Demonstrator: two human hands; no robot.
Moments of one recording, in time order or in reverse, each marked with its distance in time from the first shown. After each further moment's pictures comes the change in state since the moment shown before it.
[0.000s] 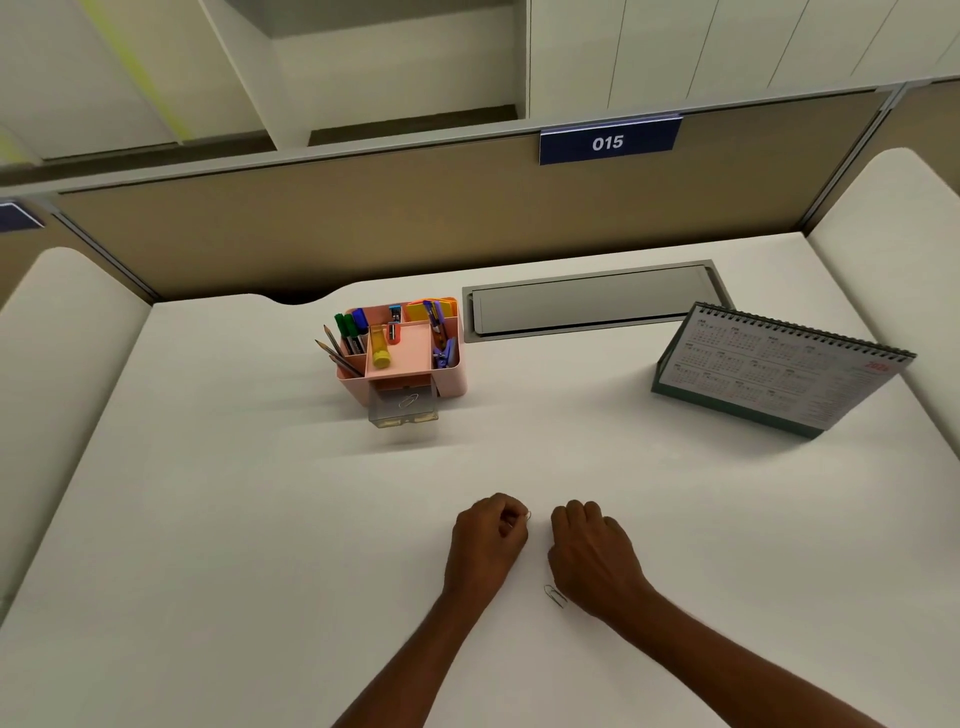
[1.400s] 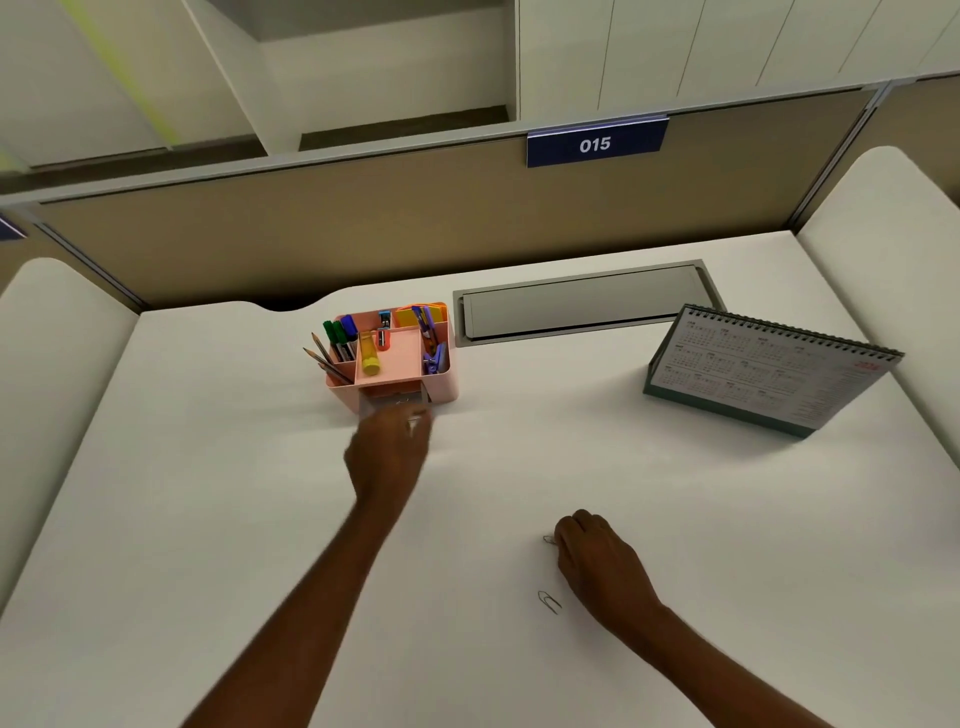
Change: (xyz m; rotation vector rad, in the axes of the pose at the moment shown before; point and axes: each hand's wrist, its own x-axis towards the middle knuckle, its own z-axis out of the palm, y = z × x) left_hand 0.088 0.040 -0.122 0.408 0.359 -0.169; right_hand -0.014 0.014 -0.001 0.325 -0.036 0.154
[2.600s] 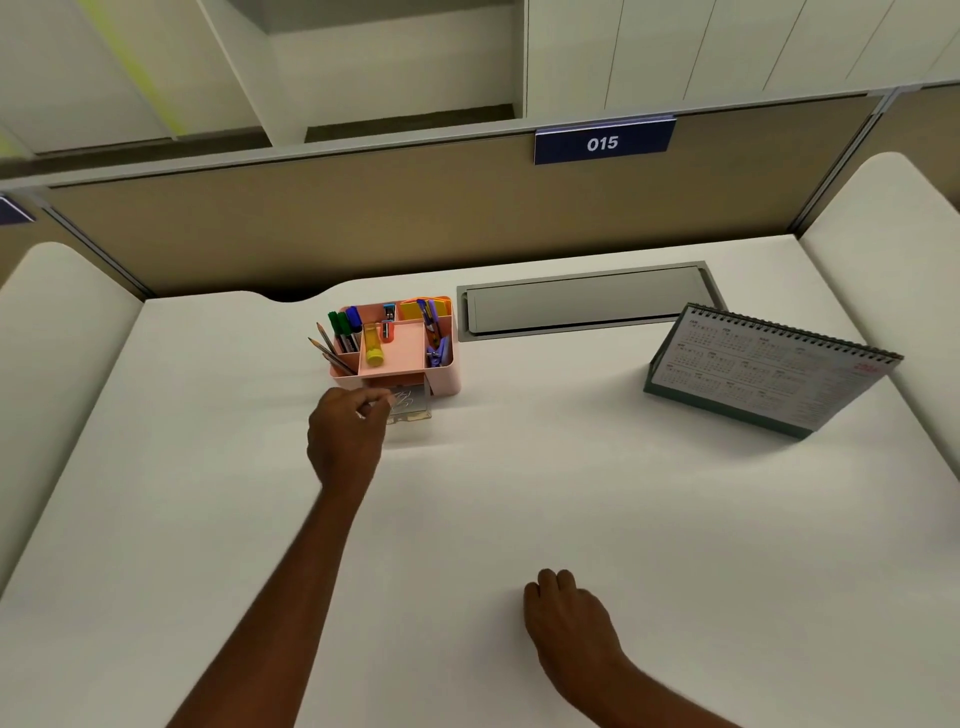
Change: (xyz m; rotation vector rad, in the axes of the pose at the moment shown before) left_hand 0.015 -0.033 -0.018 -0.236 0.164 -0.060; right_hand -0.054 -0.057 0.010 -0.262 -0.230 -0.128
